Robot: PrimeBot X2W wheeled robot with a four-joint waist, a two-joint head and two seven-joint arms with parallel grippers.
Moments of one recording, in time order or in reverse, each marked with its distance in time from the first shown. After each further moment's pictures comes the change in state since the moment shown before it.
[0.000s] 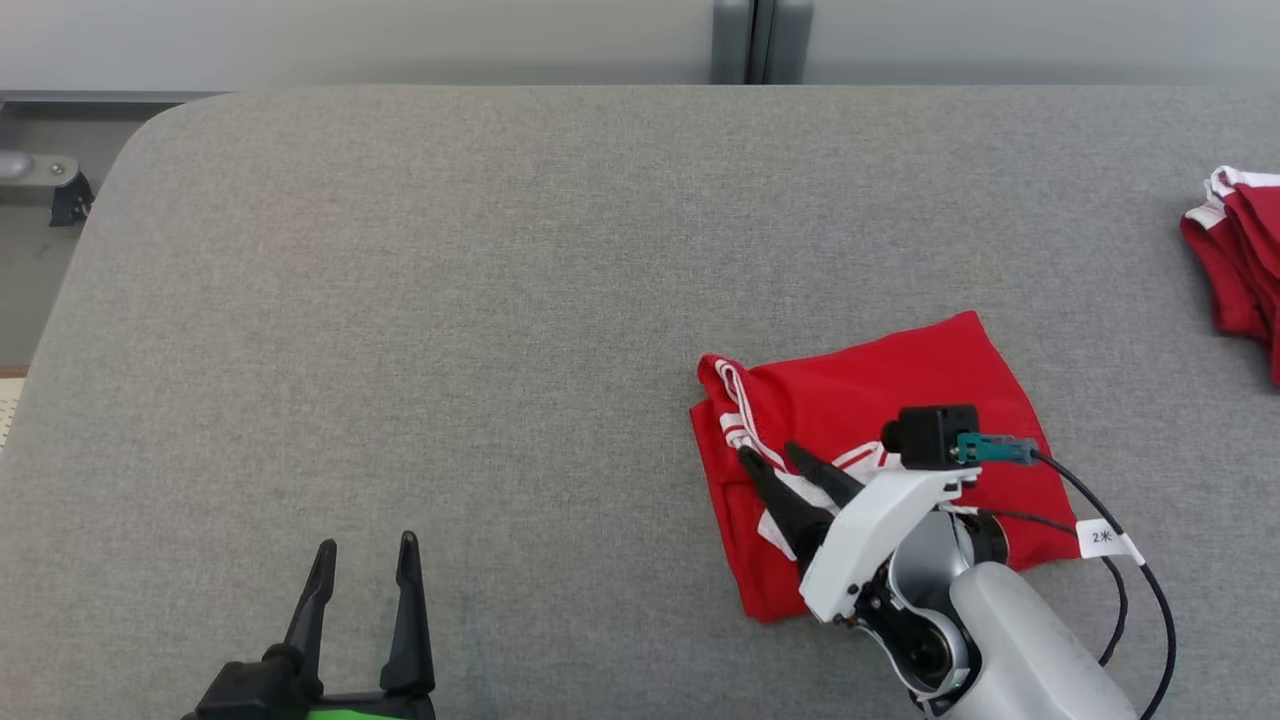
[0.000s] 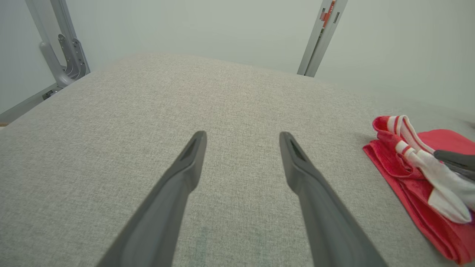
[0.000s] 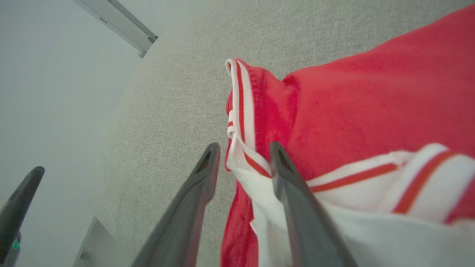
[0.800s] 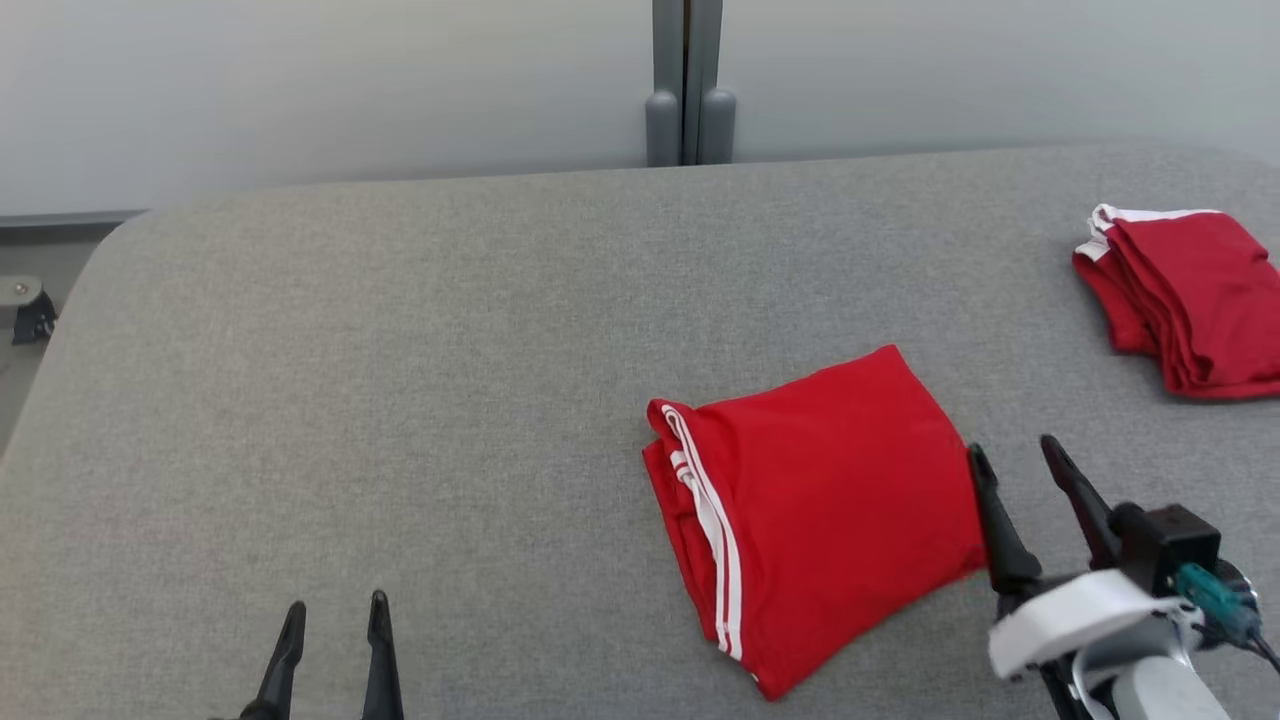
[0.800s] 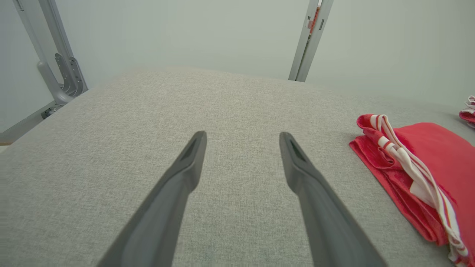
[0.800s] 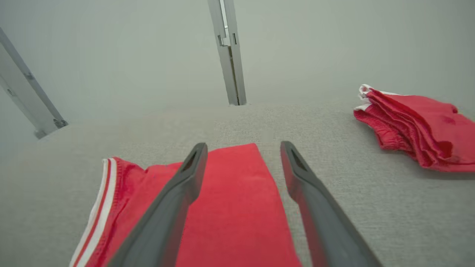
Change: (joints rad) left arm 0.082 0.000 0.051 0.001 0.044 0.002 0.000; right arm 0.214 -0.091 -0.267 -0.094 -0.358 0.000 -0.455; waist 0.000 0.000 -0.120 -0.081
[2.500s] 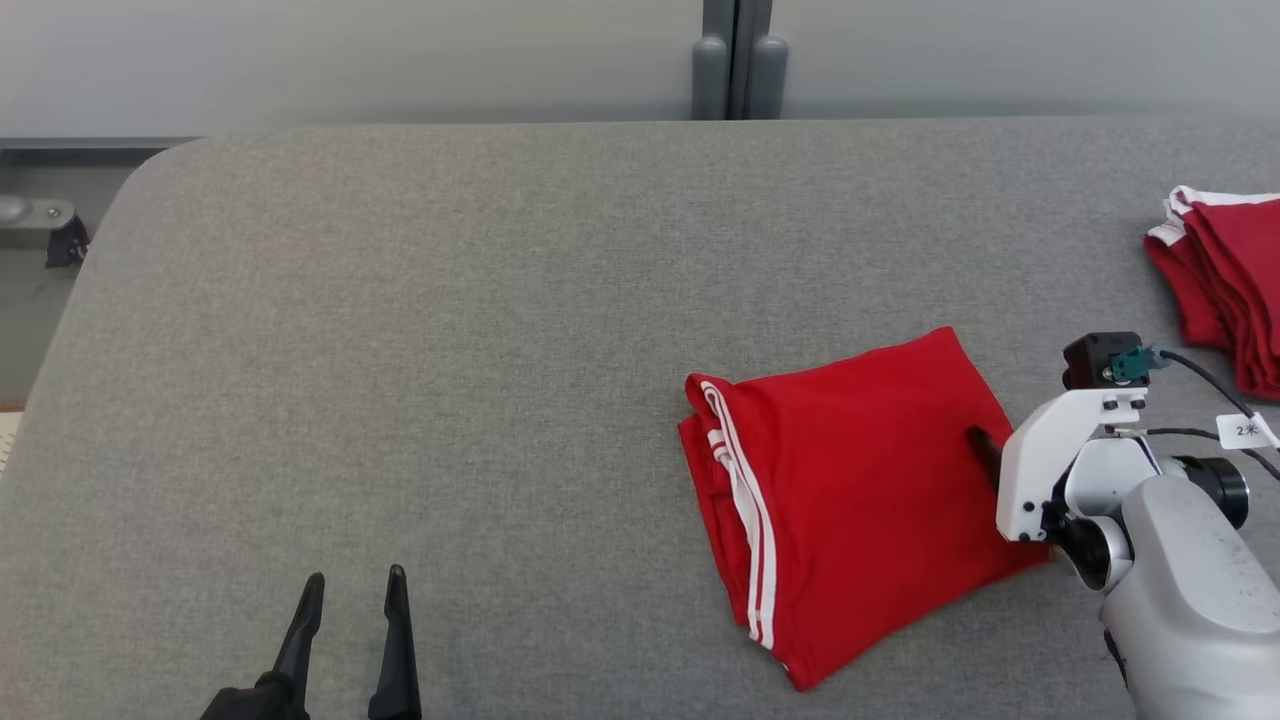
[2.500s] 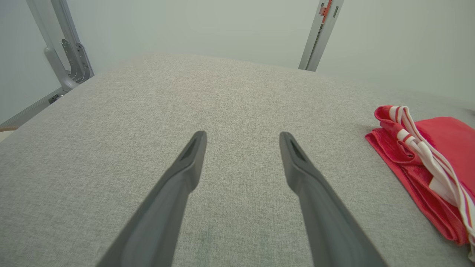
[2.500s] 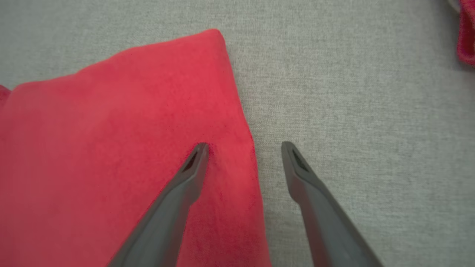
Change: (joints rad) left arm -0.045 0.000 -0.012 0.025 -0.005 -0.021 0.000; right arm -0.390 -0.063 -0.019 0.397 -0.001 0.001 0.661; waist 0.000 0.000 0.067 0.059
